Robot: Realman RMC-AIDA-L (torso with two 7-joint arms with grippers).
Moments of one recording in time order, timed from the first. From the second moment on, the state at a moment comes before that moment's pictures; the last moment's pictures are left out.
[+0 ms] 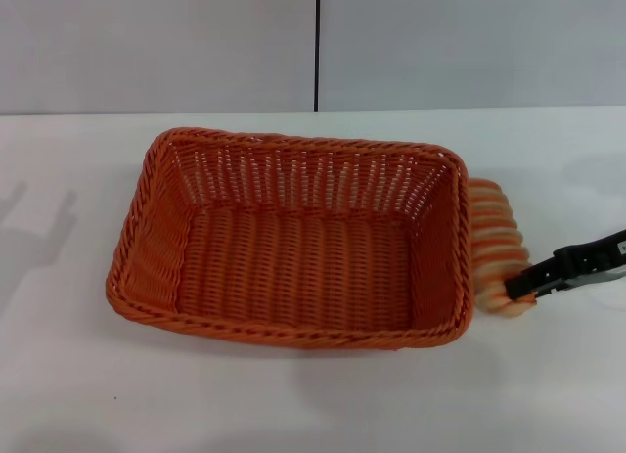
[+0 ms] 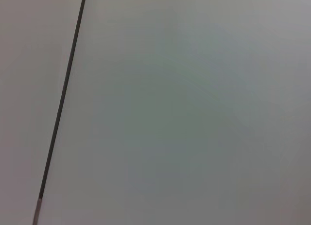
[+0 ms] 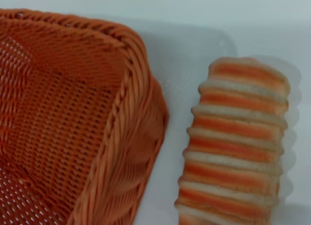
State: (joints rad) left arm -0.17 -2.06 0.54 0.20 1.14 1.60 -0.64; right arm 0.68 2.01 -0.71 -0.74 -2.59 -1.61 2.38
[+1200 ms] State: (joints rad) left arm -0.17 -2.07 0.53 0.19 1.14 1.63 -0.68; right arm 0.44 2.07 -0.70 -1.50 -2.12 -1.99 2.49
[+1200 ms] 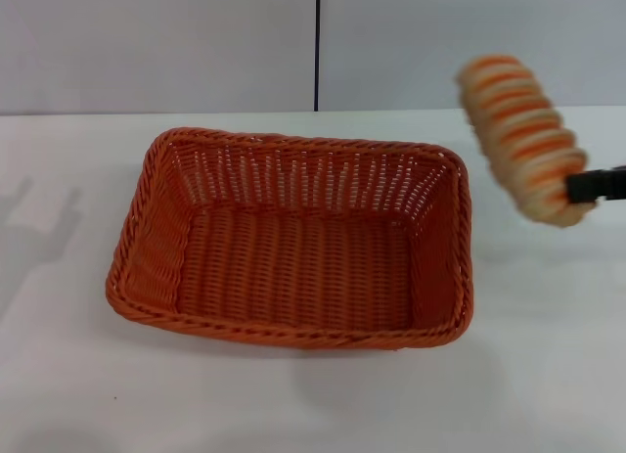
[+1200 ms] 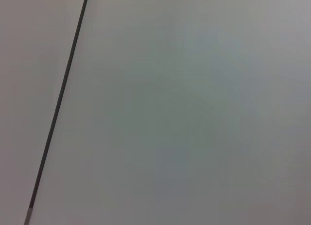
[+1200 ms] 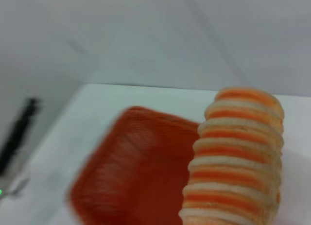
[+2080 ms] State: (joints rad) left arm -0.16 -2.06 0.54 0.18 1.15 1.65 -0.68; right arm 0.66 2.03 -0.88 -0.85 -2.03 -1.82 2.13
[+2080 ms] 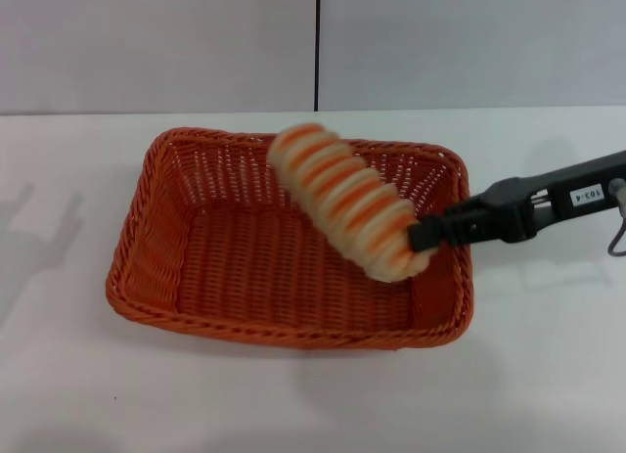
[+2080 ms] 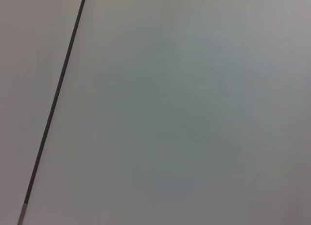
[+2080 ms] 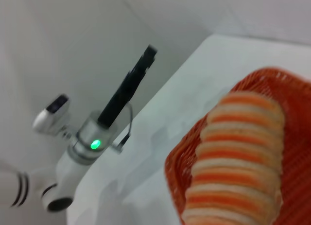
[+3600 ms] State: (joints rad) left arm -0.19 -2.07 0.39 0.06 1.14 1.57 -0.40; right arm 0.52 2.08 -0.71 -0.10 -0.76 -1.44 0.54
